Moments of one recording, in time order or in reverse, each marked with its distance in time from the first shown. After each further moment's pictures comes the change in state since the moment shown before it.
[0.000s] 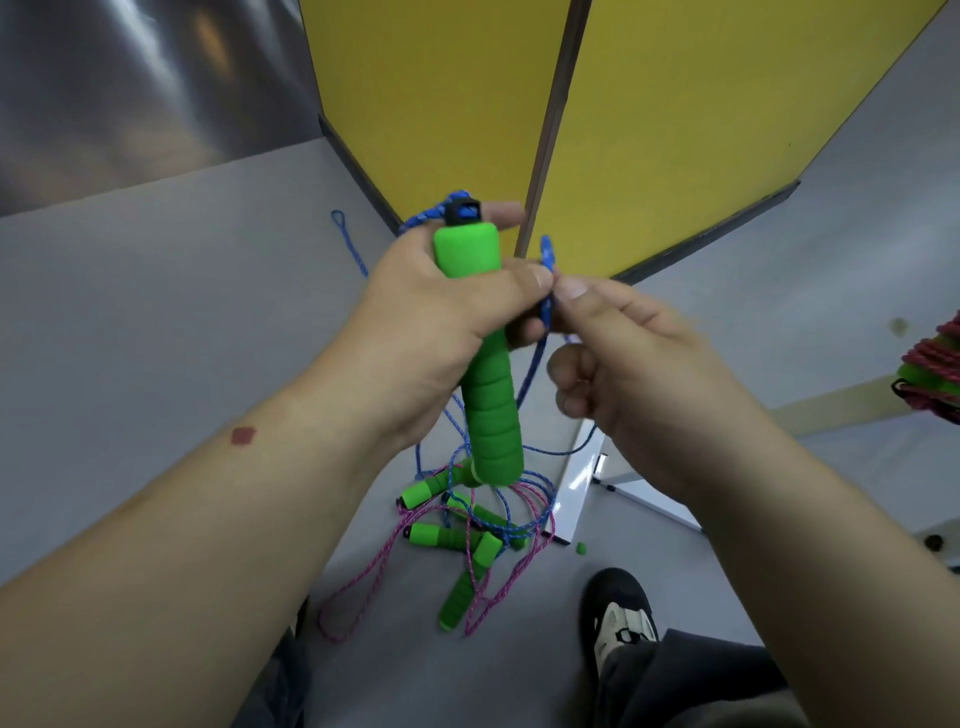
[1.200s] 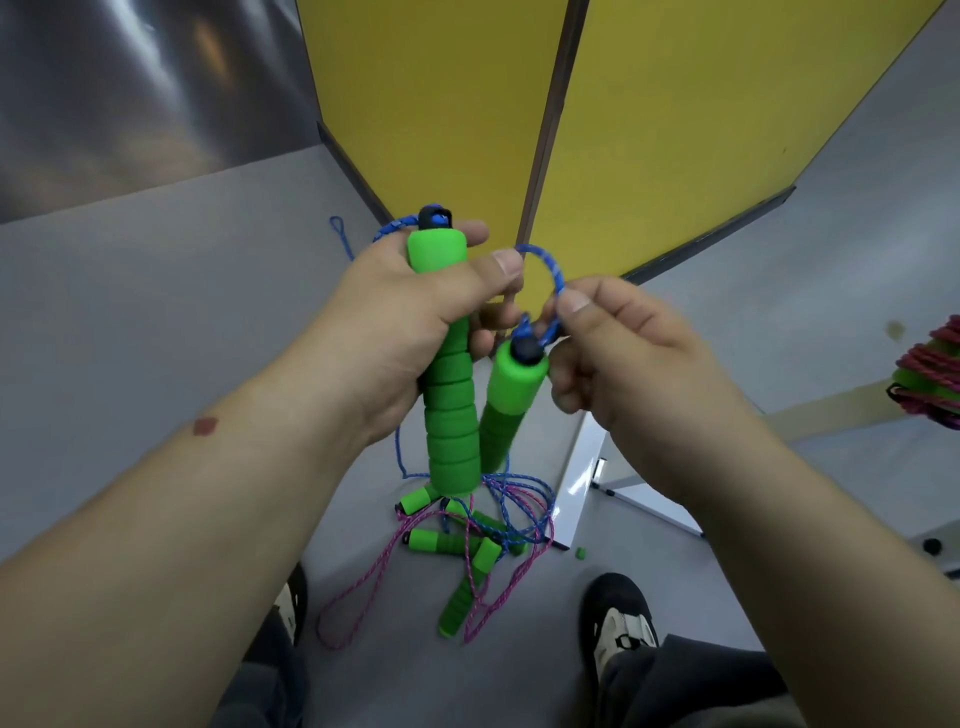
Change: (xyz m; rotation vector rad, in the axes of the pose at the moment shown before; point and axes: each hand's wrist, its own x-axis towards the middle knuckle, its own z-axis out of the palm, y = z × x) left_hand 0.003 0.010 -0.009 0.009 0.104 -0.114; right_hand 0.003 0.002 -0.002 -0.121 0.014 -0.097
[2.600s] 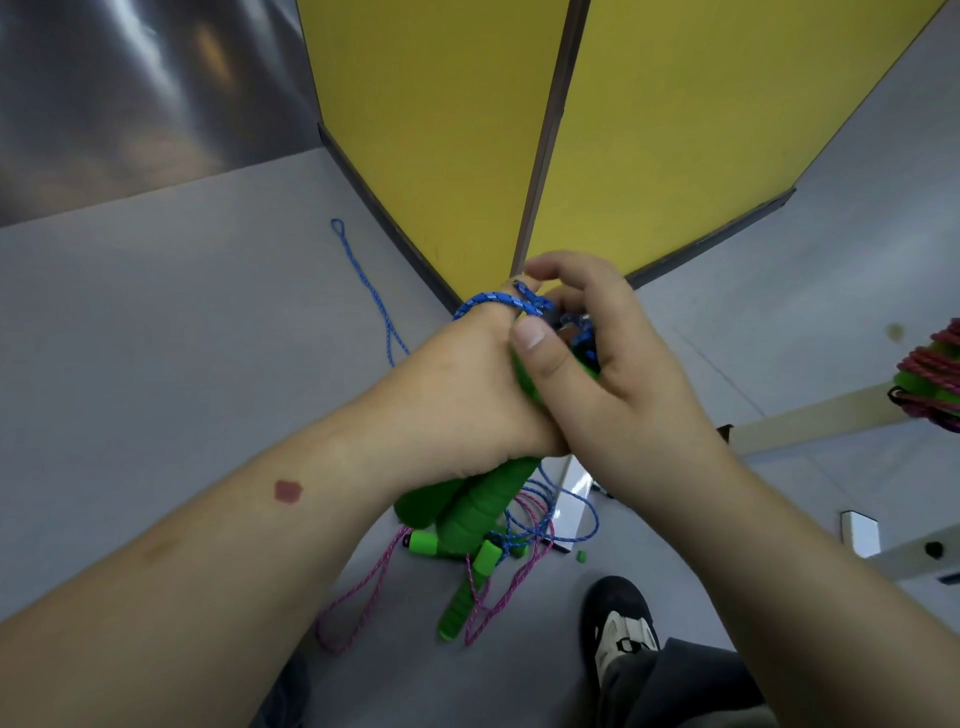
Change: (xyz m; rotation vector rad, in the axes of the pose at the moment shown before) left_hand -0.004 -0.024 0.015 0.829 -0.483 0.254; right_hand -0.015 -0.002 0.016 -0.475 0.035 -0.296
